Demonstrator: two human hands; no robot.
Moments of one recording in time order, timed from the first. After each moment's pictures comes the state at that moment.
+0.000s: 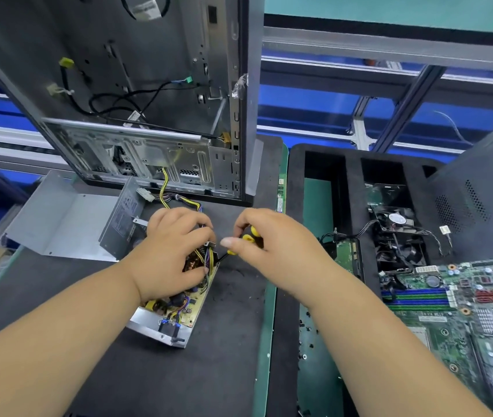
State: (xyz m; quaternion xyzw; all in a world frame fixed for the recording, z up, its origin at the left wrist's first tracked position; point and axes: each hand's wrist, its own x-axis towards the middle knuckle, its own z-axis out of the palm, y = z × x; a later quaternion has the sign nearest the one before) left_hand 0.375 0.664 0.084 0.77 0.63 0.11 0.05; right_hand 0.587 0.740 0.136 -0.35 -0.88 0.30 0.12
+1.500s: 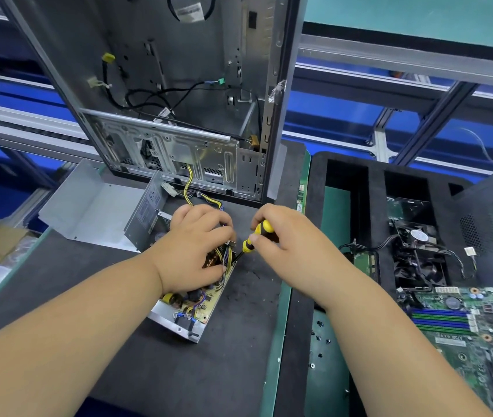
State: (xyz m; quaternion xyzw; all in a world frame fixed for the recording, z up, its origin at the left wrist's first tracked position) left_hand 0.371 0.665 0.076 0.77 0.63 0.12 0.02; right_hand 0.577 0.745 0.139 -0.34 -0.88 0.31 0.12
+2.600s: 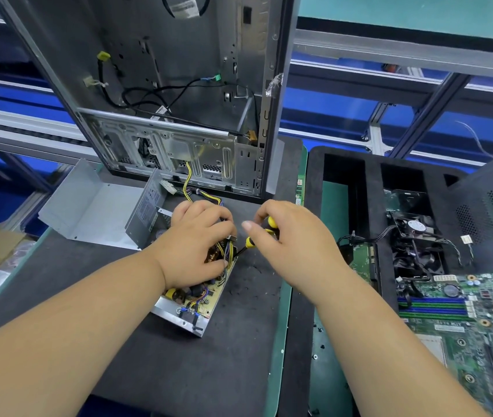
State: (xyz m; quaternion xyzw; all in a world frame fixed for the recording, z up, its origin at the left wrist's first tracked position) left_hand 0.373 0.664 0.080 0.77 0.63 0.10 0.03; right_hand 0.573 0.734 0.131 -0.40 -0.87 0.25 0.15
